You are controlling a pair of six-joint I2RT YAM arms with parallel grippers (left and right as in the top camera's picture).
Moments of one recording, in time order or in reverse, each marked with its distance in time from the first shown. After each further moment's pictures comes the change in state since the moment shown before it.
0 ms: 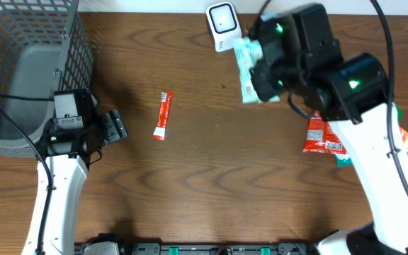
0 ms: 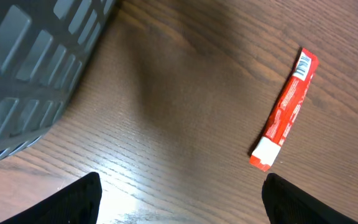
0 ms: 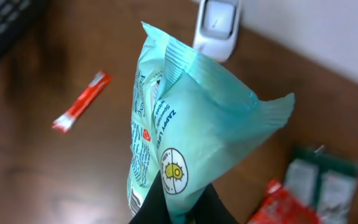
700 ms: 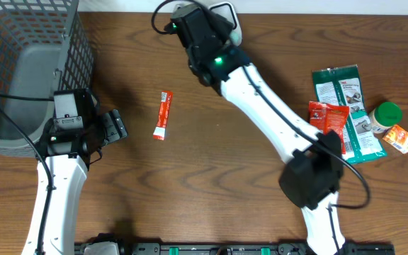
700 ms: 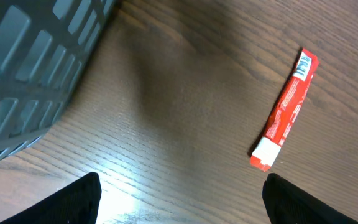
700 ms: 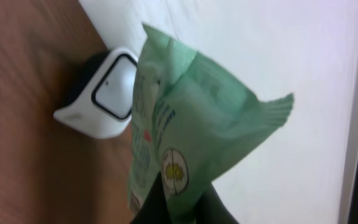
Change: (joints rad) left arm 0.000 0.001 0.000 0.000 0.000 0.000; right arm 0.149 0.541 0.015 0.766 0.672 -0.784
